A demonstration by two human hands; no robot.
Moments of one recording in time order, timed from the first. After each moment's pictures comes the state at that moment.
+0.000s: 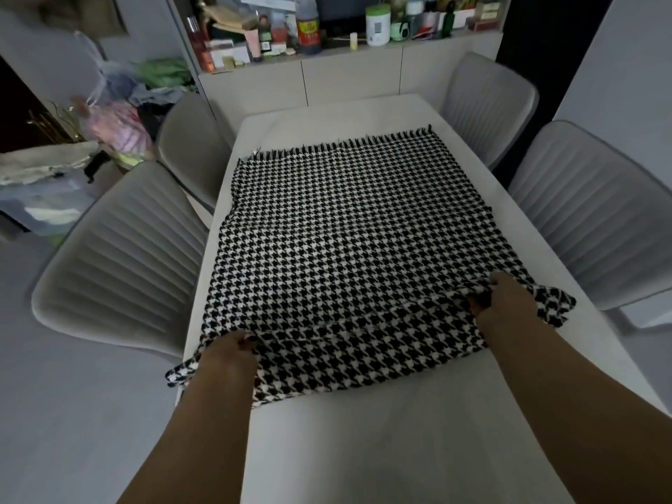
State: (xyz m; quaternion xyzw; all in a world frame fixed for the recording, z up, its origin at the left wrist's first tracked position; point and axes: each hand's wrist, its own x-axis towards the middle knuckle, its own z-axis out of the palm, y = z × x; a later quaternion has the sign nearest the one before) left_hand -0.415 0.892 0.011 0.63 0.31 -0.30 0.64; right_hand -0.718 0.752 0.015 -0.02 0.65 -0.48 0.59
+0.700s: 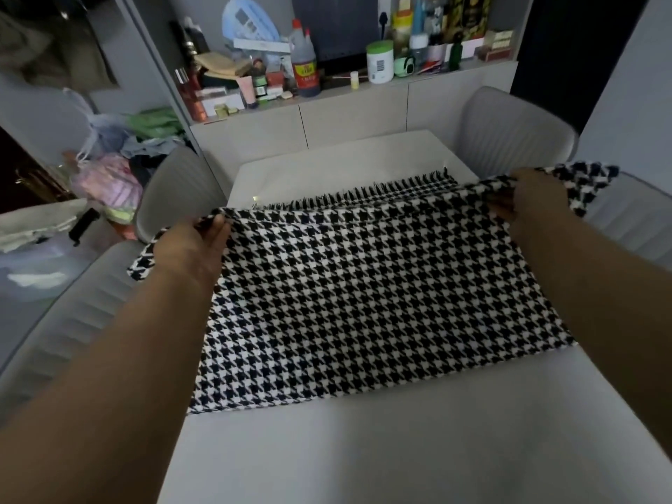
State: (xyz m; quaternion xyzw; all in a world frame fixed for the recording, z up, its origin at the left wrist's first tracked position) left_hand -0.292 0.645 0.129 0.50 0.01 -0.34 0.80; right_hand -0.655 0.490 0.111 -0.28 0.56 -0.52 0.57
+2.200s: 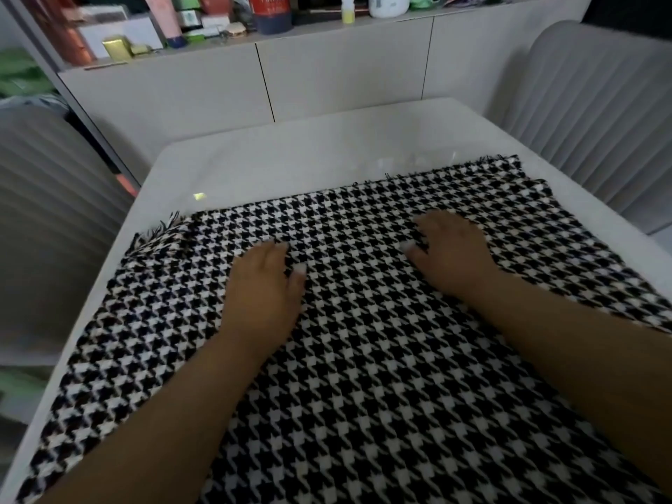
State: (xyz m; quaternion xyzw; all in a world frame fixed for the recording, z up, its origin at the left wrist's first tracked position) left_hand -0.251 0.416 -0.110 0.76 -0.61 -0.03 0.20; right_hand -0.484 0.287 -0.119 -0.82 0.57 -0.09 0.07
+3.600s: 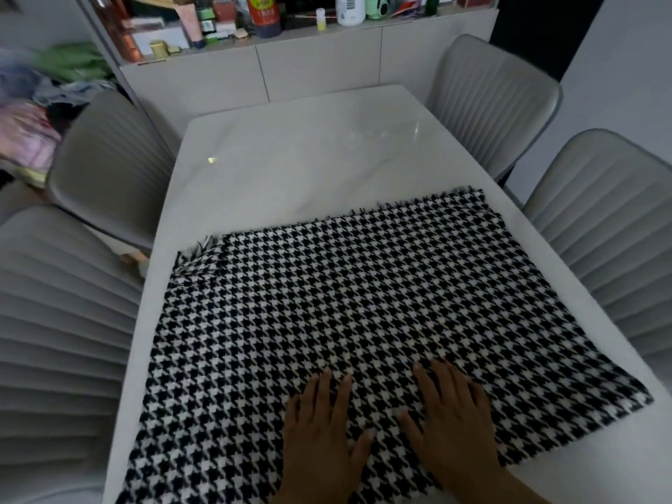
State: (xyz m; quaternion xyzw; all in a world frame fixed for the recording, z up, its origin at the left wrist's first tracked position) left_hand -0.475 0.796 -0.119 0.74 -0.64 -0.19 -0.03; right_hand -0.662 0.731 -0.112 -0.78 0.61 0.04 0.11
